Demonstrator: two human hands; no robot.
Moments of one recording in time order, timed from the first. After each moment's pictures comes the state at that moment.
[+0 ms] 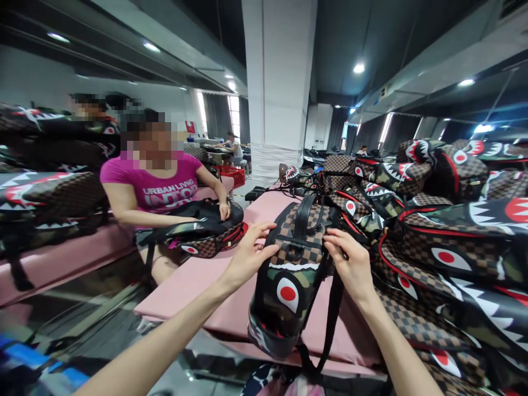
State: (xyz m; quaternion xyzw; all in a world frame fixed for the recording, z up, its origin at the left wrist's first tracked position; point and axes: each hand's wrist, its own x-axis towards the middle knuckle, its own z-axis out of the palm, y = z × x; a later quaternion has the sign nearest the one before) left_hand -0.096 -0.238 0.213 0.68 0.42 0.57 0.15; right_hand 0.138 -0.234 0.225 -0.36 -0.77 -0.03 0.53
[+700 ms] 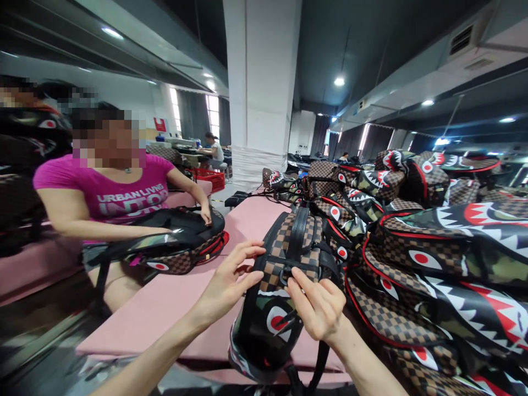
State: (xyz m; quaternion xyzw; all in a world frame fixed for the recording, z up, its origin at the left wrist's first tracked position) left_hand -0.104 -0.251 0.211 0.70 0.35 0.56 0.26; right_hand 0.110 -0.267 0.207 -0.18 -0.78 -0.41 0.43
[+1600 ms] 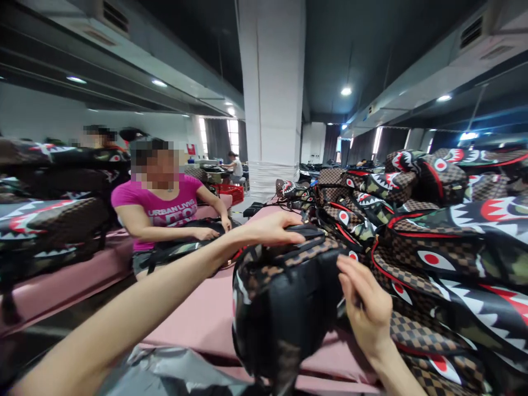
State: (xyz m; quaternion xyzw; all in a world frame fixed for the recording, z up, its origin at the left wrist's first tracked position) left_hand -0.053 -0.223 0.329 0.87 0.32 0.25 0.26; right_hand 0.165 -0.299 0.217 -0.33 -0.73 -0.21 0.56
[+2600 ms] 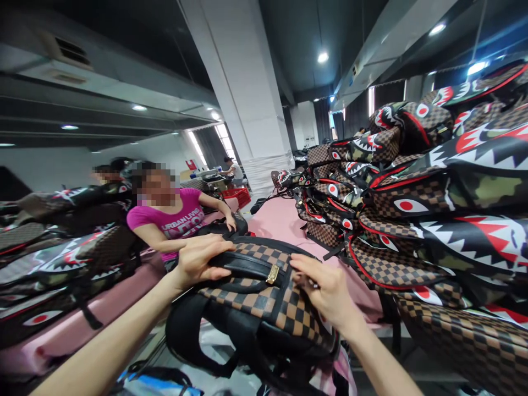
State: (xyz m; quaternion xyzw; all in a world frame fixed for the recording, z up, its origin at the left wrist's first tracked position) left_hand -0.107 -0.297 0.265 0.89 0.31 0.31 -0.14; right_hand 0.187 -0.334 0.172 -0.31 -0.76 0.02 0.58
